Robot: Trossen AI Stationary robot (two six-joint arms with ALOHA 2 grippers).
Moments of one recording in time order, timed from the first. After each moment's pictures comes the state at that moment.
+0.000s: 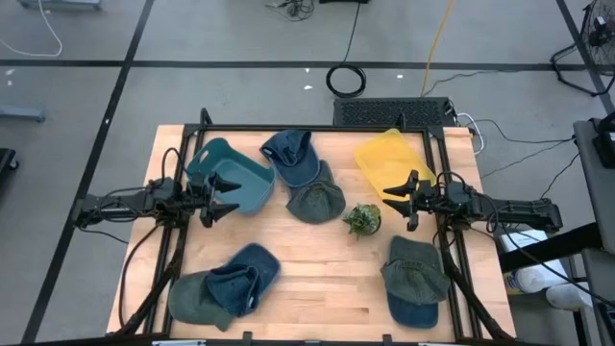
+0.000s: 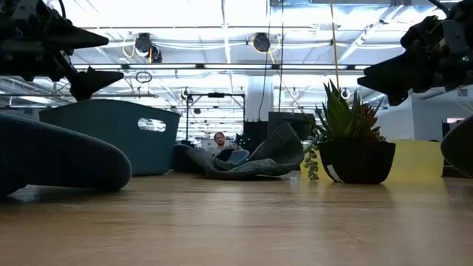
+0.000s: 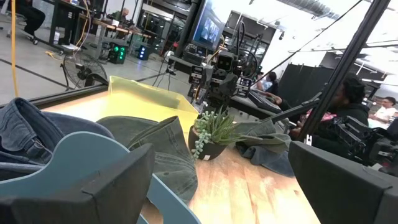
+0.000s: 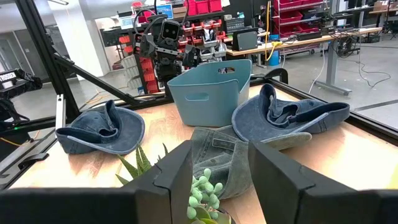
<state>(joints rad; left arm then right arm) 0.06 0.01 0.01 0.06 -0.02 -0.37 -0.07 0.07 0.01 0.02 0.08 0.17</state>
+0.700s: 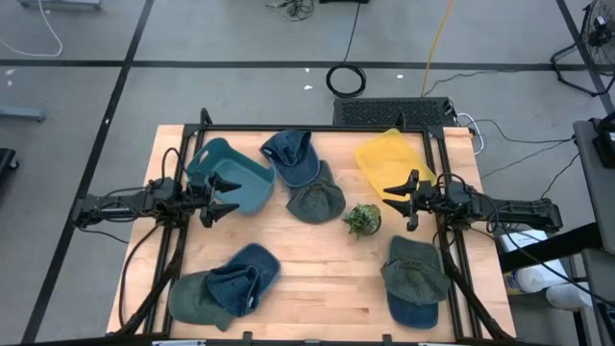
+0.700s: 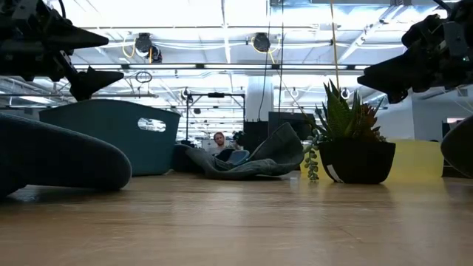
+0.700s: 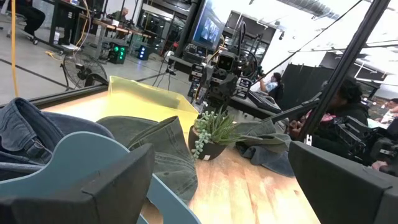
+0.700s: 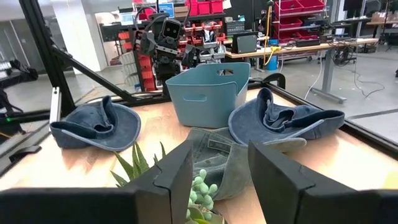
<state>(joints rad) 0.06 0.01 0.01 0.06 -0.02 -0.37 -0.07 0.07 0.01 0.04 0.08 0.13</state>
